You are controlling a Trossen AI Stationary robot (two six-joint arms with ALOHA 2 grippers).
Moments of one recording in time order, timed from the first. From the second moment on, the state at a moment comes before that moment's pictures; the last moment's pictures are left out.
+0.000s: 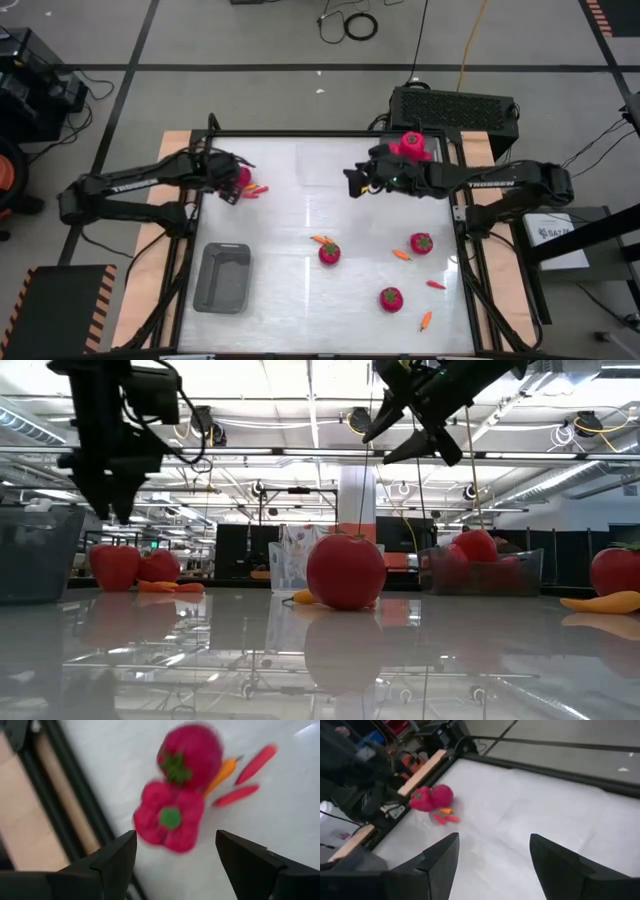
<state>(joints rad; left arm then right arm) 0.42 1.01 0.77 -1.14 -0.31 -0.60 -0.11 1.31 0.97 -0.19 0.39 0.78</state>
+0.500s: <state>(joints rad) 0.51 1.14 0.78 -1.08 -0.29 -0.53 -0.06 1.33 0.97 -0.21 0.39 0.82</state>
